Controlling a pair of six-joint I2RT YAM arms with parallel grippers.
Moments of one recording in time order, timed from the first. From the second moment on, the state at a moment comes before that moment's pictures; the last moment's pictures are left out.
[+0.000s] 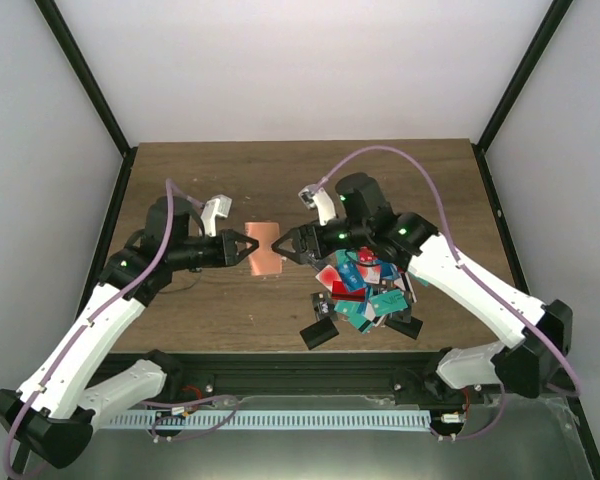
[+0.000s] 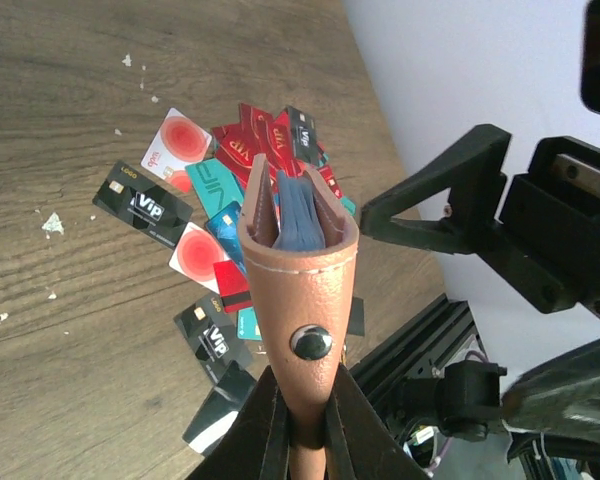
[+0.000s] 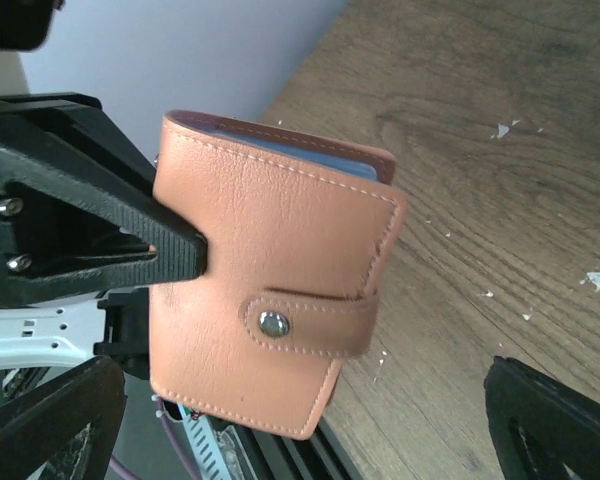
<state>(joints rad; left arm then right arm) -0.48 0.96 1.05 -0.68 0.50 -0.60 0.76 1.30 1.28 -0.56 -0.51 0.40</state>
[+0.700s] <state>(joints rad) -0.48 0.95 1.05 -0.73 0.48 -0.57 0.88 1.49 1.40 -0.62 -0.31 0.45</state>
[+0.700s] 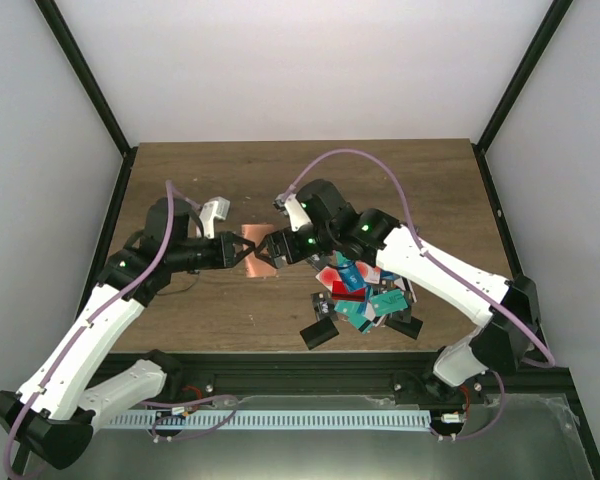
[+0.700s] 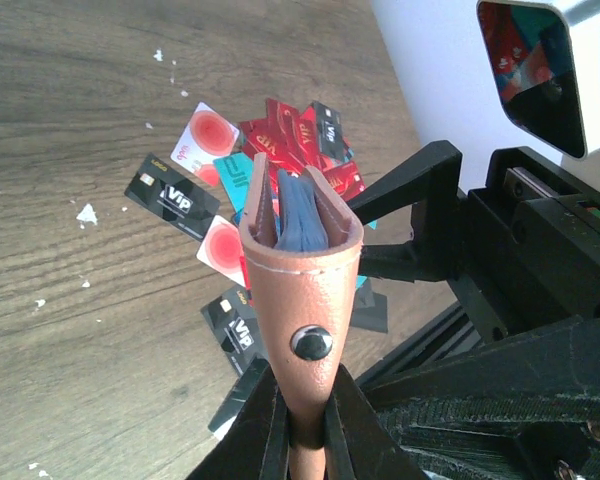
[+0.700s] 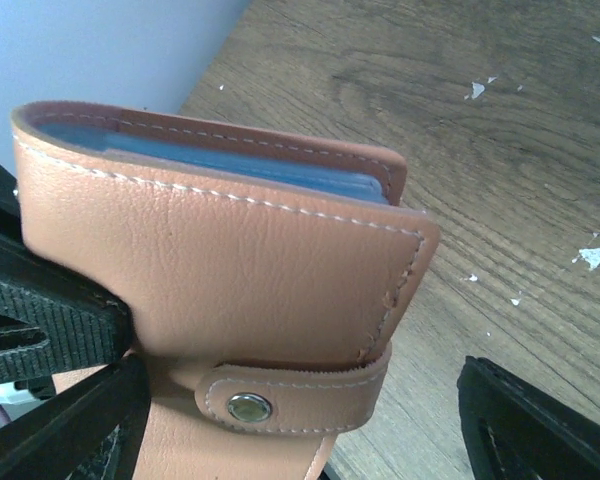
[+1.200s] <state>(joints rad) -0.47 0.95 1.05 -0.76 0.43 -0.57 0.88 1.56 1.44 -0.67 -0.21 0.45</state>
